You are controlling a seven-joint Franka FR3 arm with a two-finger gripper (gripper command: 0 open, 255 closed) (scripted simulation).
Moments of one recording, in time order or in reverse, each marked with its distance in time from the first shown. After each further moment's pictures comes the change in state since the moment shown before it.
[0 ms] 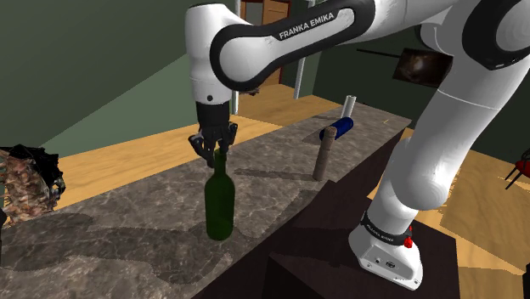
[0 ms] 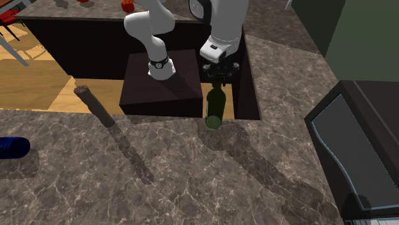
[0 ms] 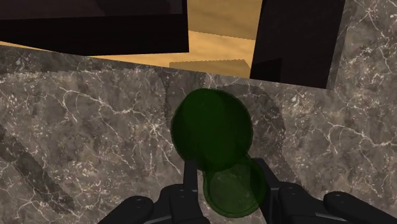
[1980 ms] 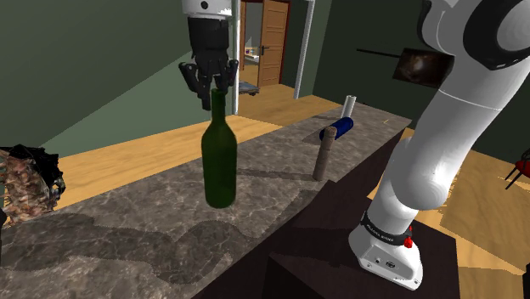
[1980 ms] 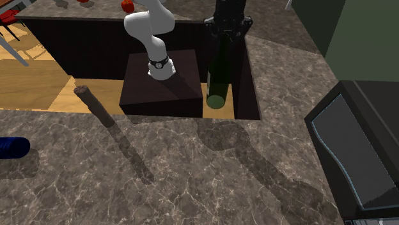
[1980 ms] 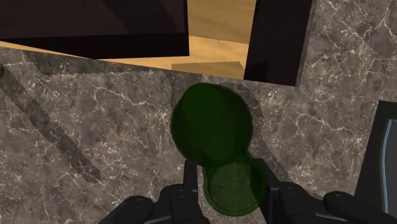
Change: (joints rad) arm -0.005 -0.009 -0.008 0.399 -0.003 -0.408 0.011
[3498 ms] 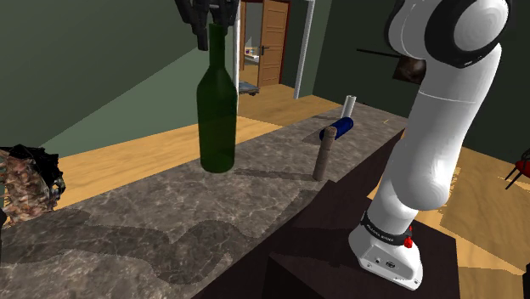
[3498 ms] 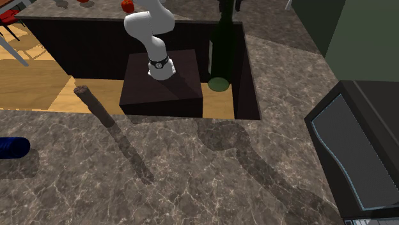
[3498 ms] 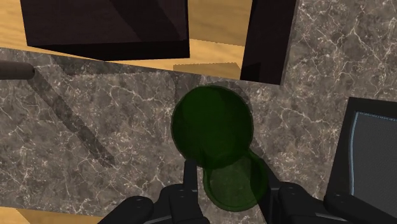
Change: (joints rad) arm 0.030 0.179 0.029 0.534 -0.070 -0.369 0.058
